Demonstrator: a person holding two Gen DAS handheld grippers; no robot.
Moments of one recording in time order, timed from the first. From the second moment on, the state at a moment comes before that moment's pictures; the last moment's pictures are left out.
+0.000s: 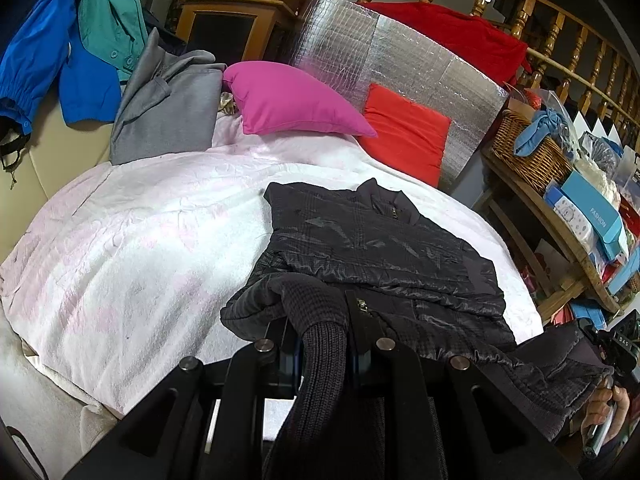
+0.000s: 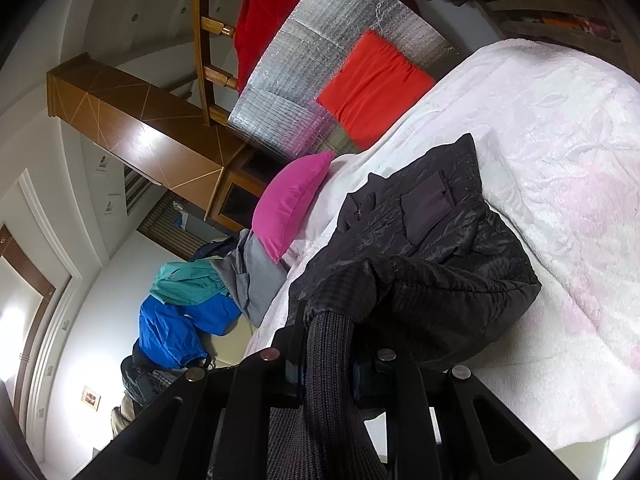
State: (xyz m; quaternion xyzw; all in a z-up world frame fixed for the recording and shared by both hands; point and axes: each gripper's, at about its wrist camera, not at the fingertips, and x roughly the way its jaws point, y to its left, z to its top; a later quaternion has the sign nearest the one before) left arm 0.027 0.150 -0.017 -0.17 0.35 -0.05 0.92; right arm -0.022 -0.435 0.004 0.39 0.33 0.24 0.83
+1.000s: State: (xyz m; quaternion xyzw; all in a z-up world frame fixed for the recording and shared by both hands) left arm 0.078 0.142 0.039 -0.17 0.30 -0.06 0.94; right arm 0.020 -0.436 0.057 0.38 0.27 0.25 0.85
